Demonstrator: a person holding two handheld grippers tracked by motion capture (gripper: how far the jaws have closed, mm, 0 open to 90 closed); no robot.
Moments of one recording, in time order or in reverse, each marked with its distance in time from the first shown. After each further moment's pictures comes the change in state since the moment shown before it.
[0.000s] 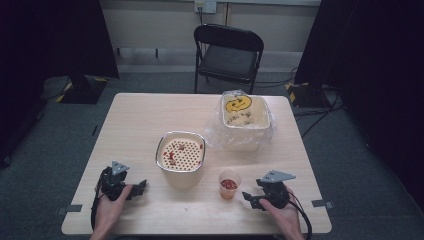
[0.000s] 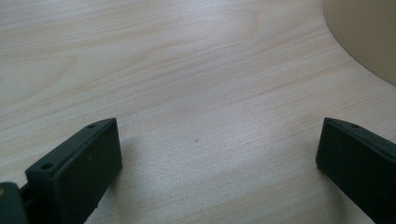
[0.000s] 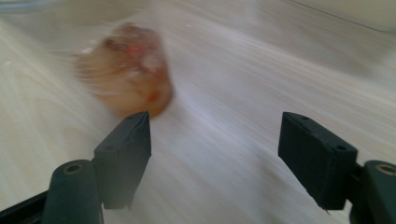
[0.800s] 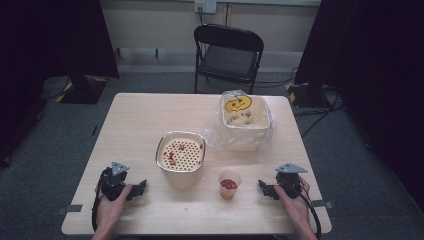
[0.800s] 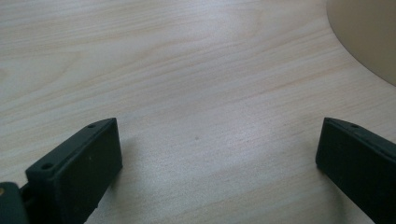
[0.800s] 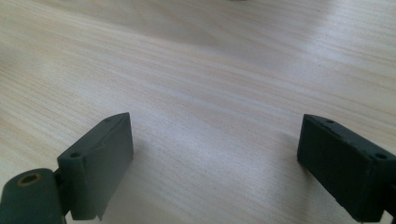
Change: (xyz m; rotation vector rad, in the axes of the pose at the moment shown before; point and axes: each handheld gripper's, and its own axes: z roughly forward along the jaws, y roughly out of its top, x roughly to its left) left arm -0.002 -0.001 -0.001 0.000 0.015 -0.016; right arm -0.060 -0.017 0.007 0.007 -0.259 0.119
